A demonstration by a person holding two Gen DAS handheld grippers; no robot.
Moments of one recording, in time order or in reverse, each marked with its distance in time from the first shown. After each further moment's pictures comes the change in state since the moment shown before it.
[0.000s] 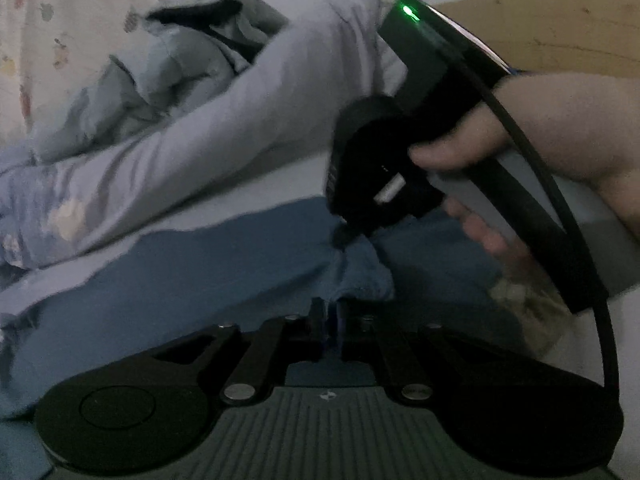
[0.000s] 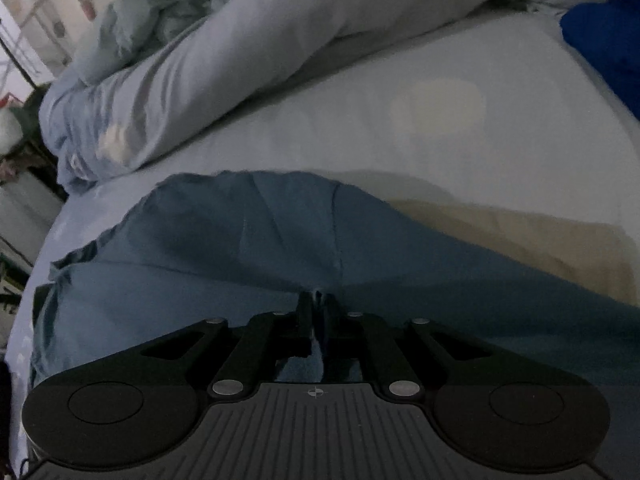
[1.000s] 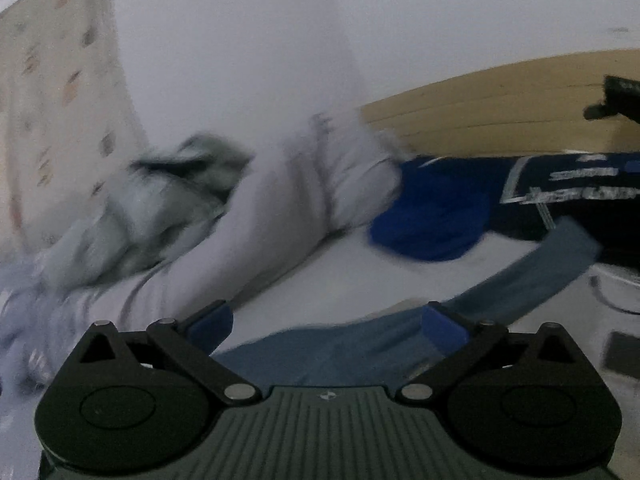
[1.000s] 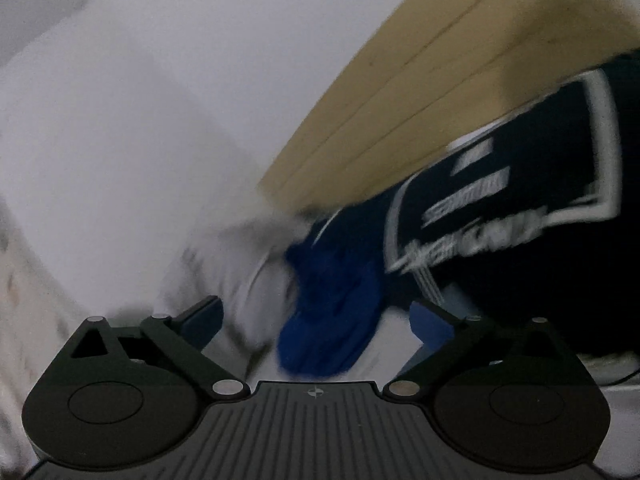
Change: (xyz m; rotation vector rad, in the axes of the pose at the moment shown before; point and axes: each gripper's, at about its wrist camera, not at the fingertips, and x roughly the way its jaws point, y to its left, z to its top) left arm -0.128 -0.028 0.069 0.199 -0.298 -0.098; right arm -0.371 -0.159 -0.203 0.662 -1.114 -0.299
